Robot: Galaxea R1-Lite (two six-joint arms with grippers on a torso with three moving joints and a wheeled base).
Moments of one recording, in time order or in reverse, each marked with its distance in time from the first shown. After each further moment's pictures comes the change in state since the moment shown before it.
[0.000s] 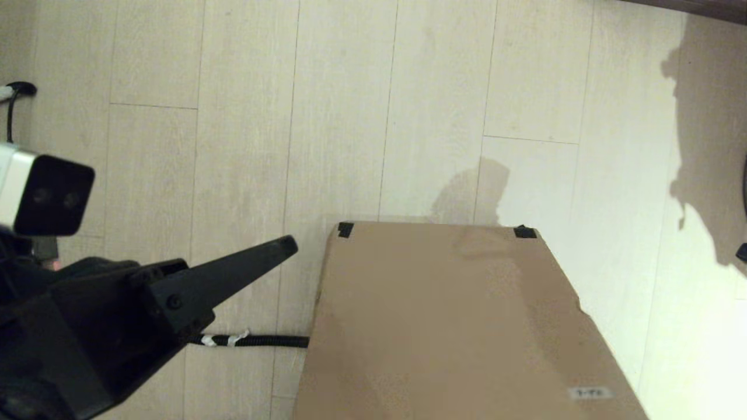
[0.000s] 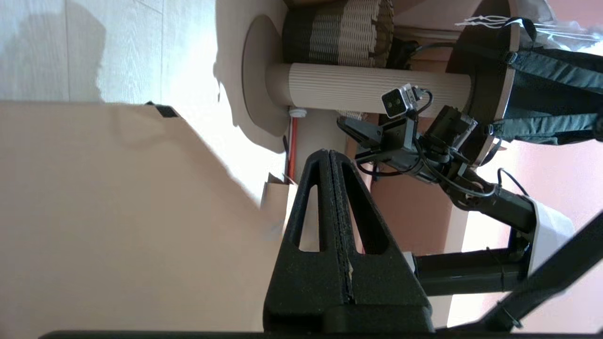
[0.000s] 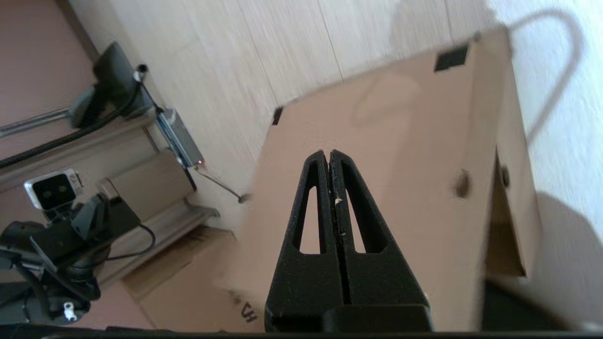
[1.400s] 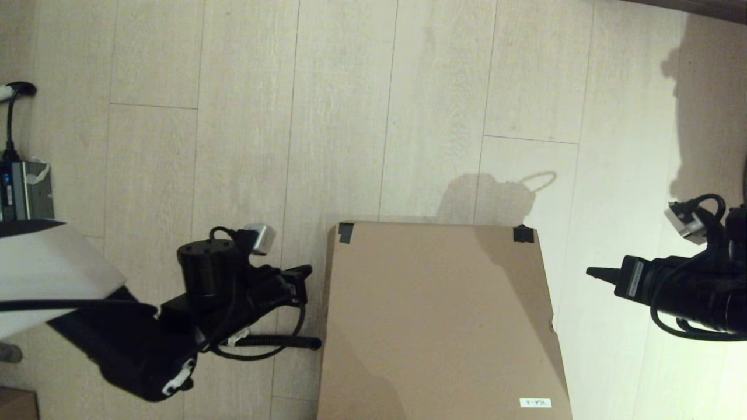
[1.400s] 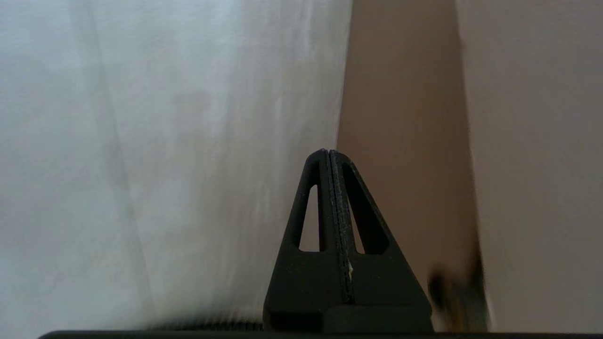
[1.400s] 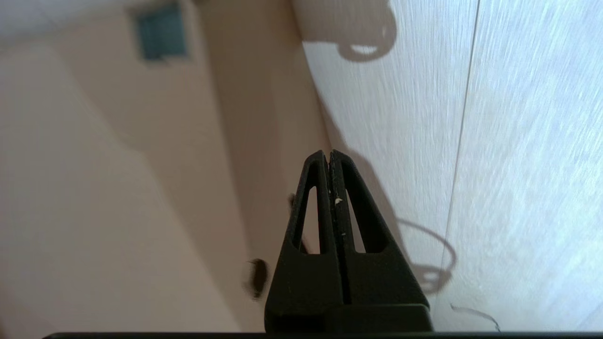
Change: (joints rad) left arm 0.325 0.799 -0.224 -0.005 0.332 0.510; right arm -0.015 0.707 0.047 -0.303 -0.264 -0.359
